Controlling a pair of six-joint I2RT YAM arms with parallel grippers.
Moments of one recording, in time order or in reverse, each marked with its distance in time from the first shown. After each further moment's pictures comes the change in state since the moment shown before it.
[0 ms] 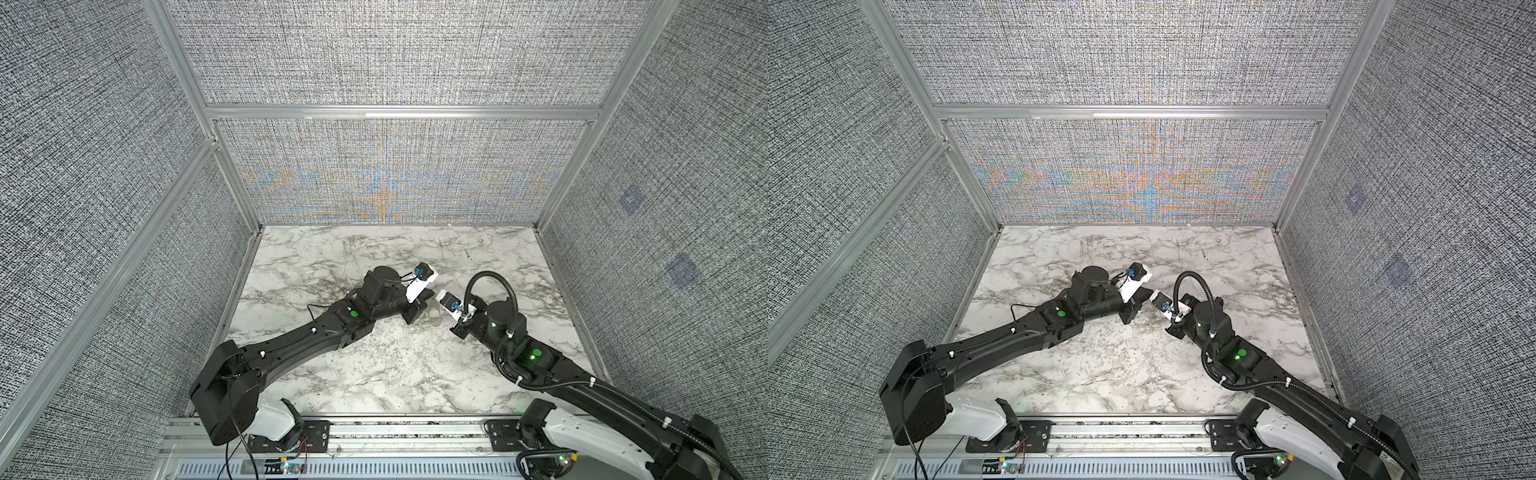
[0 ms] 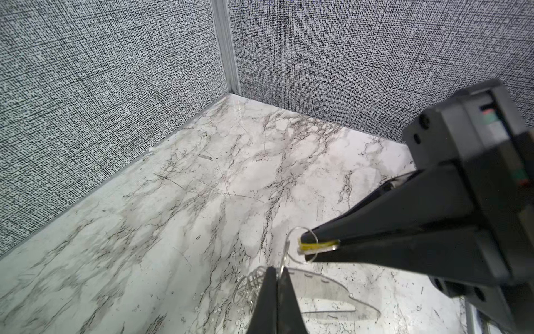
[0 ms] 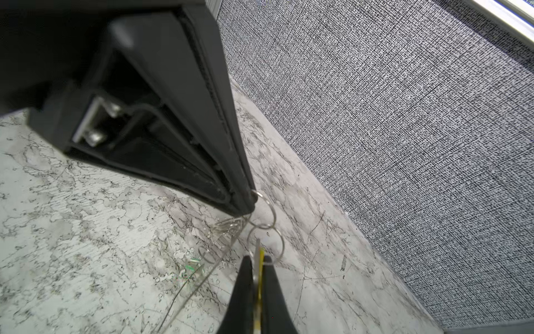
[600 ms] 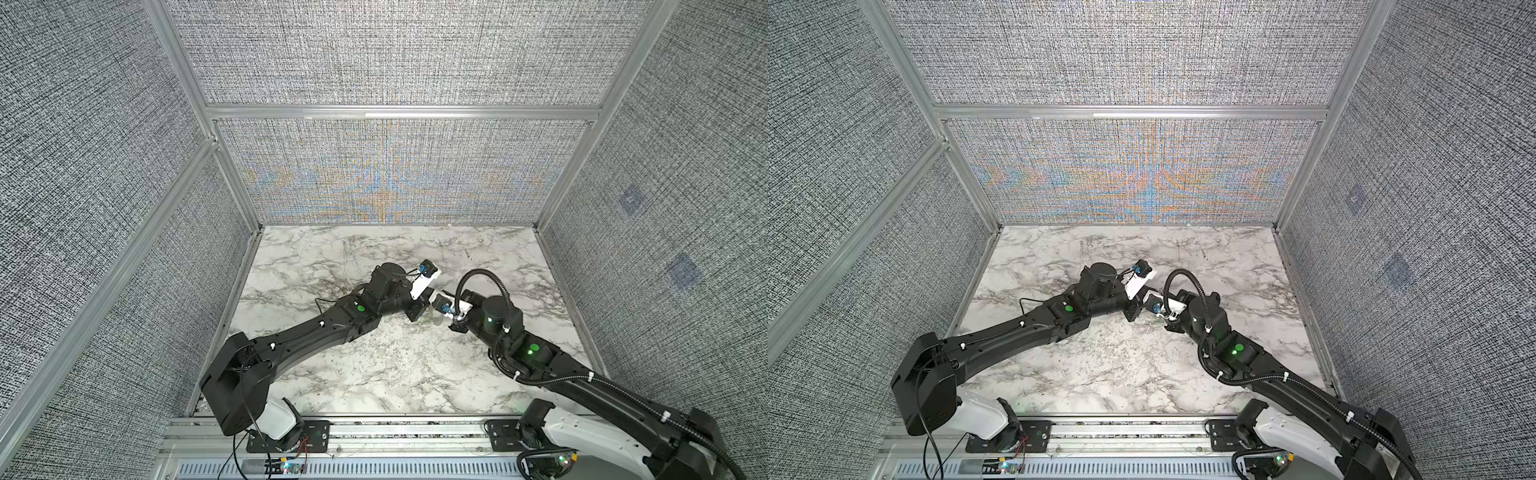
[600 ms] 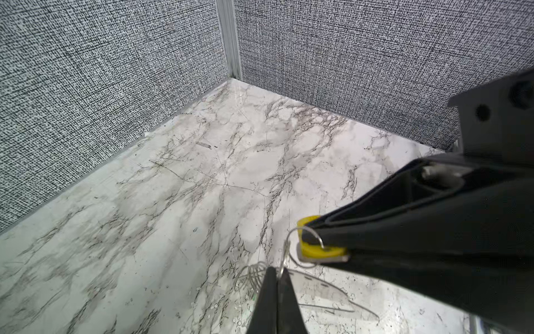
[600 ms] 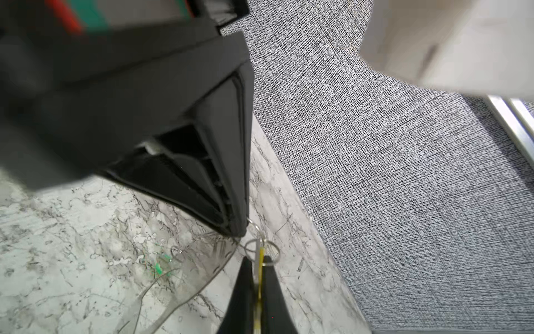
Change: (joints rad) left arm 0.000 0.070 0.063 -0.052 -0.009 -0.025; right arm 0.018 0.039 0.059 -0.029 0.073 -0.247
